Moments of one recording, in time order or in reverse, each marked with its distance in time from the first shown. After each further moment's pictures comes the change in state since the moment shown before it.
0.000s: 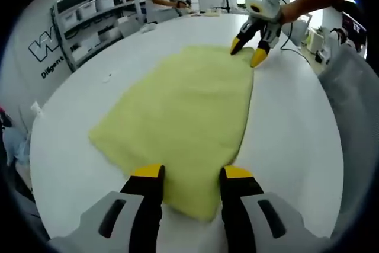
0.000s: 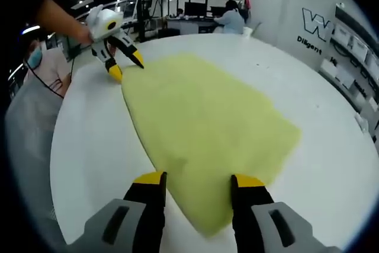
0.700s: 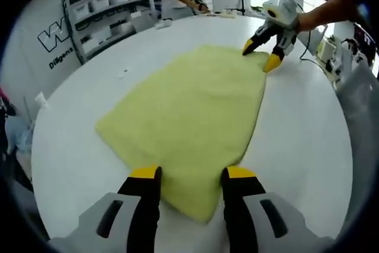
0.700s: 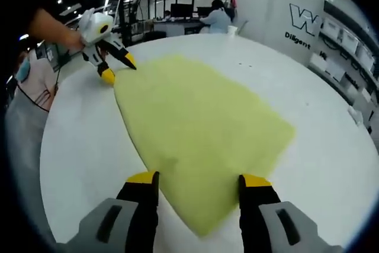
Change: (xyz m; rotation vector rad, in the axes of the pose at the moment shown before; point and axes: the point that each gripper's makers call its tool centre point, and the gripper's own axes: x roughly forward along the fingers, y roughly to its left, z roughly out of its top) left arm 0.020 0.041 0.013 -0.065 0.005 0.049; right arm 0.014 -0.041 0.011 0.071 -0.013 -0.063
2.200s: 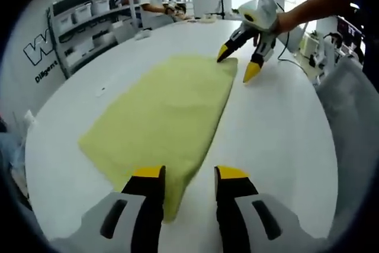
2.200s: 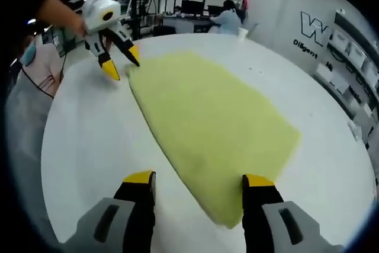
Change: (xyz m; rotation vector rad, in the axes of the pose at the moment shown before) left arm -0.016 -0.051 0.017 0.087 -0.042 -0.128; right arm -0.011 0.024 0.002 -0.110 0.027 0.005
